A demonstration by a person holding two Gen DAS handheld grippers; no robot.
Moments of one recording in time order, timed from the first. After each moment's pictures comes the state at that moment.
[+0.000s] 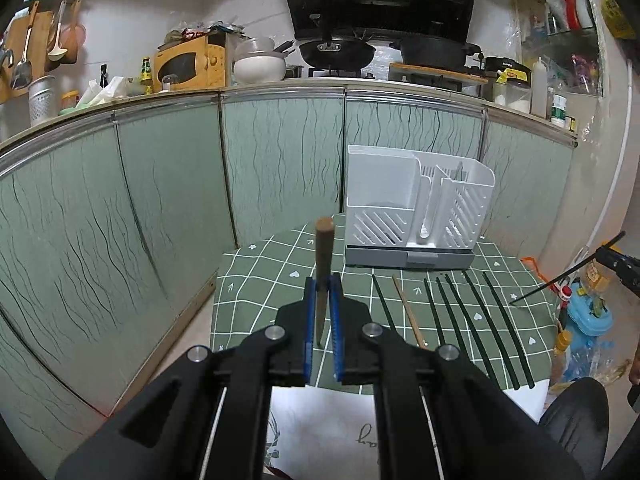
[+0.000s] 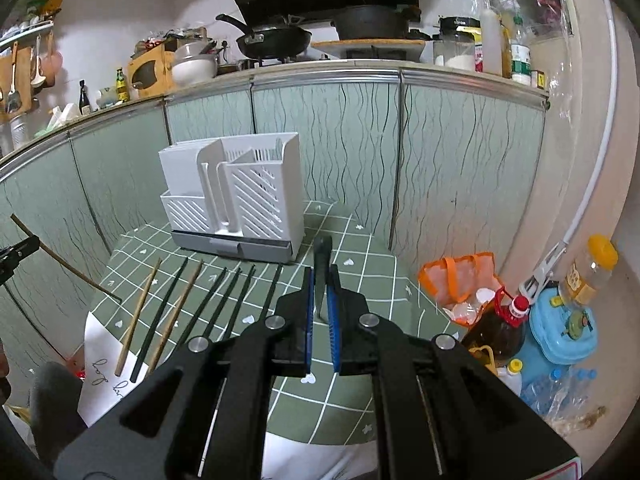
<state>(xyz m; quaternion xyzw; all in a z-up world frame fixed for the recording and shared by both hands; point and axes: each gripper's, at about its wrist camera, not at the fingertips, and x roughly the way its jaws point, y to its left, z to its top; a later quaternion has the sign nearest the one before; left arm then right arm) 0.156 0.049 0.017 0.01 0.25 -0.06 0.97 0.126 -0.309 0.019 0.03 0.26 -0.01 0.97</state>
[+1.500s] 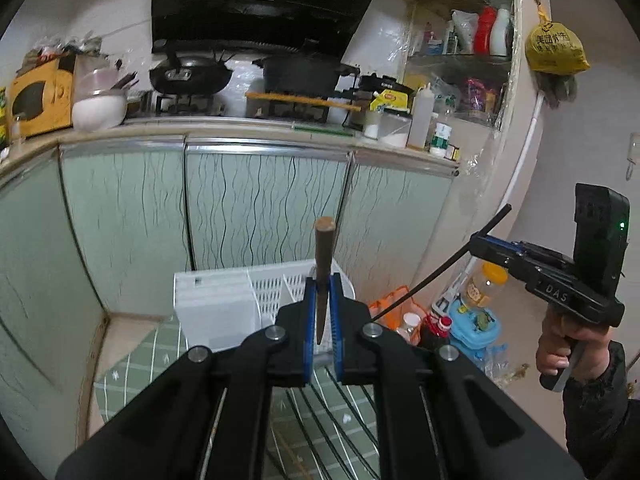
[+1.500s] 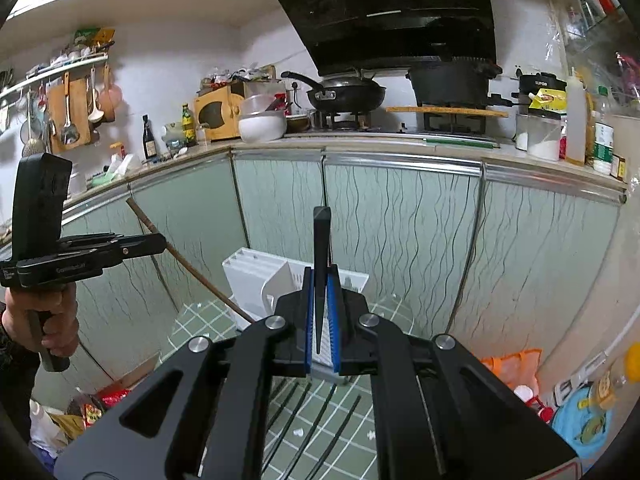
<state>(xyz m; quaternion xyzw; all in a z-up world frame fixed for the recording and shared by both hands) 0.289 -0.047 0.162 0.00 0.25 -0.32 0.91 0.231 -0.310 0.175 0.03 0.20 0.13 0.97</state>
